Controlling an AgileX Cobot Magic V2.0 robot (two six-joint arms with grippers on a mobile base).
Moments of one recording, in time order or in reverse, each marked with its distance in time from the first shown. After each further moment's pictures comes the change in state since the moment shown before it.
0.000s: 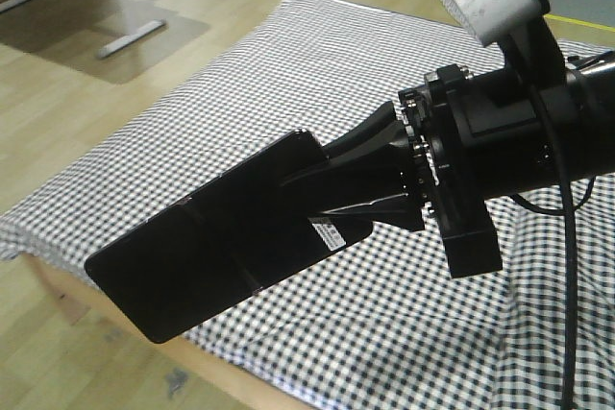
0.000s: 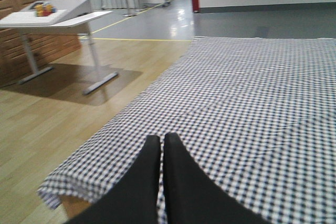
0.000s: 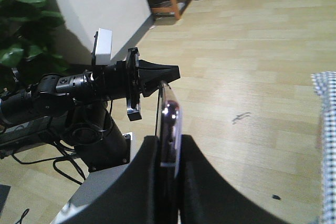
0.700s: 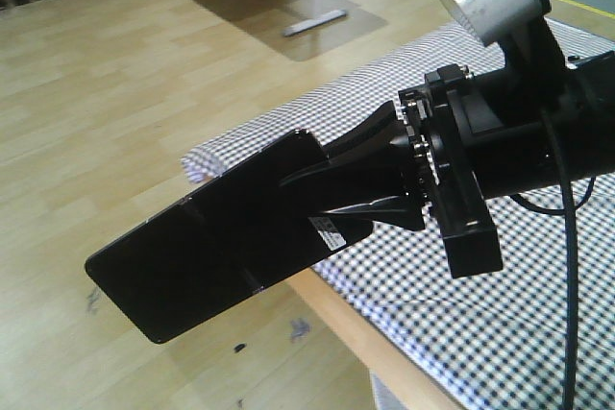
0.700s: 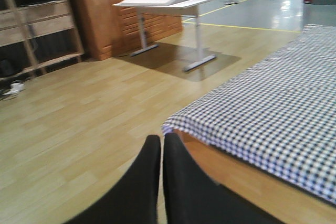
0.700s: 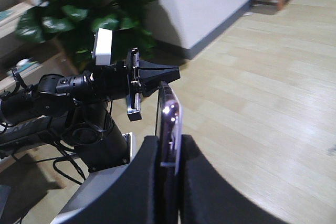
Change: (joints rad) left arm 0.000 0.000 0.000 0.000 0.000 0.000; right arm 0.000 0.000 0.000 0.000 0.000 0.000
